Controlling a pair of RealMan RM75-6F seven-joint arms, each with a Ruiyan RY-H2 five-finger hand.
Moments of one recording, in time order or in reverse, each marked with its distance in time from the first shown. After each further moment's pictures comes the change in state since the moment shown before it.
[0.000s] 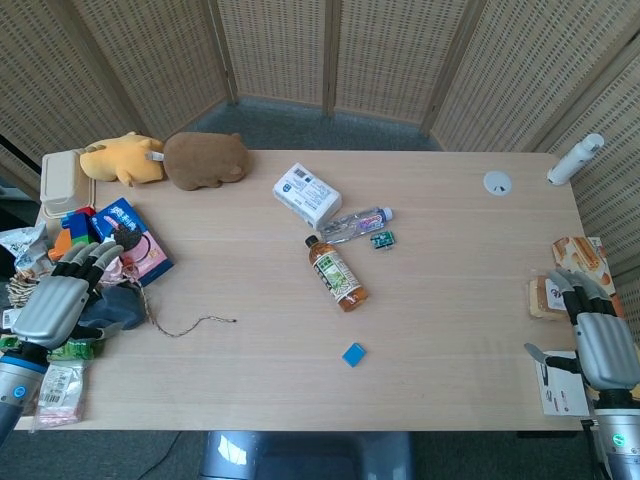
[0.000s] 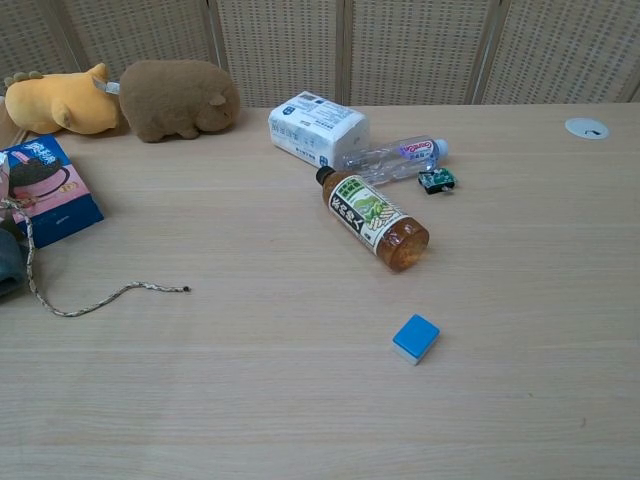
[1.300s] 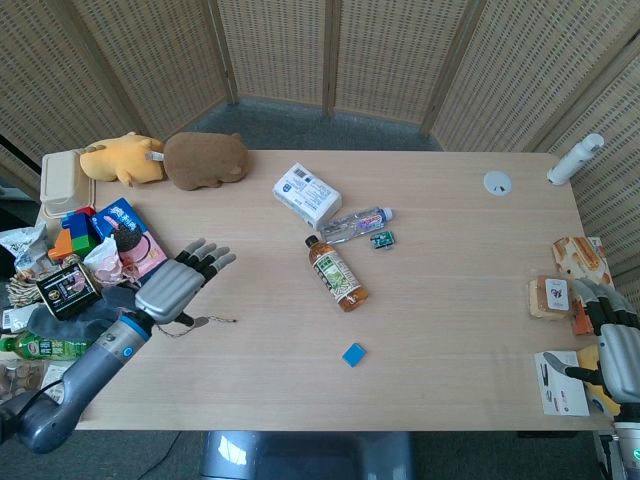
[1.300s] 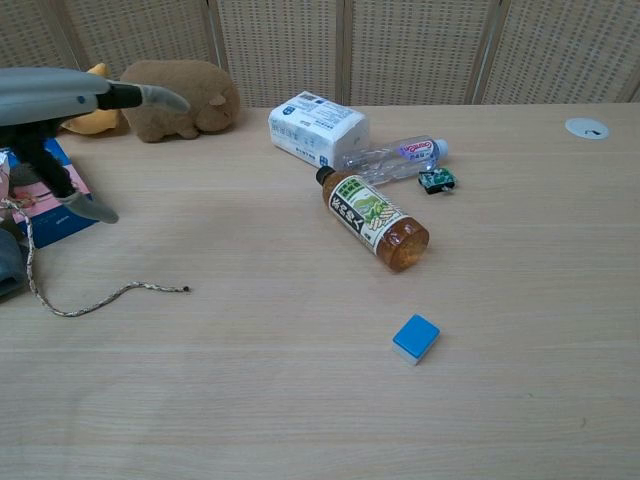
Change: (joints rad) left arm -0.309 -0.316 -0.067 0.220 0.006 -0.320 0.132; right arm -0.046 0.024 -0.019 0.018 0.014 0.029 0.046
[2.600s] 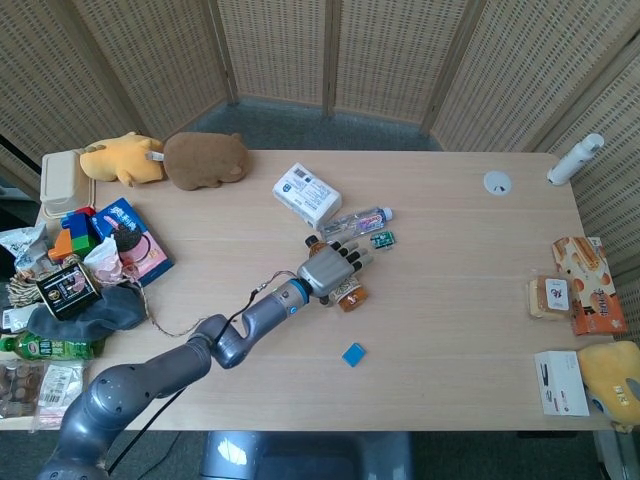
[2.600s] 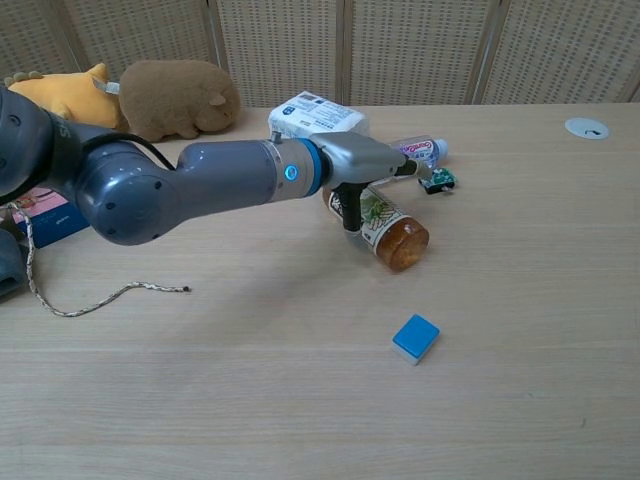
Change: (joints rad) left arm -0.631 -0.788 -0.094 1.006 0.033 -0.384 -0.230; right arm -0.169 0.096 0.001 0.003 0.112 0.139 0.077
